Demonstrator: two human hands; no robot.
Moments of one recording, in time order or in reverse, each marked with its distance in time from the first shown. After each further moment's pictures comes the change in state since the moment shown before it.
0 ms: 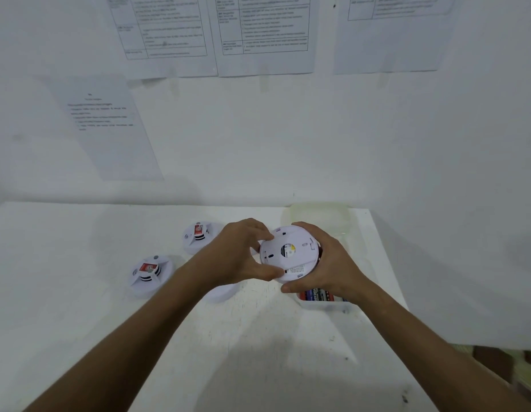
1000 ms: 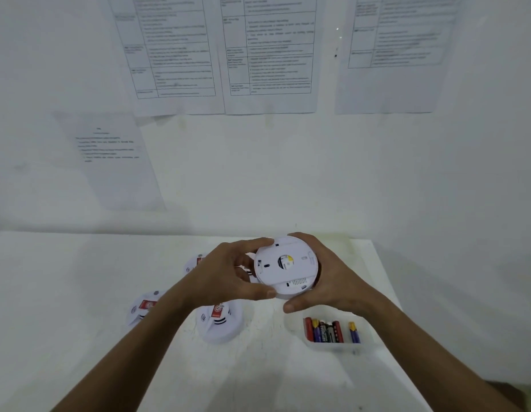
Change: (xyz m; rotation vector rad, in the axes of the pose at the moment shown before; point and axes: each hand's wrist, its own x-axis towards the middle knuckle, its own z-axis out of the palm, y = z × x) left_hand 0.003 -0.018 -0.037 -0.448 -0.006 0.034; right_hand 0.032 -0.038 -0.014 0.077 -0.143 -0.028
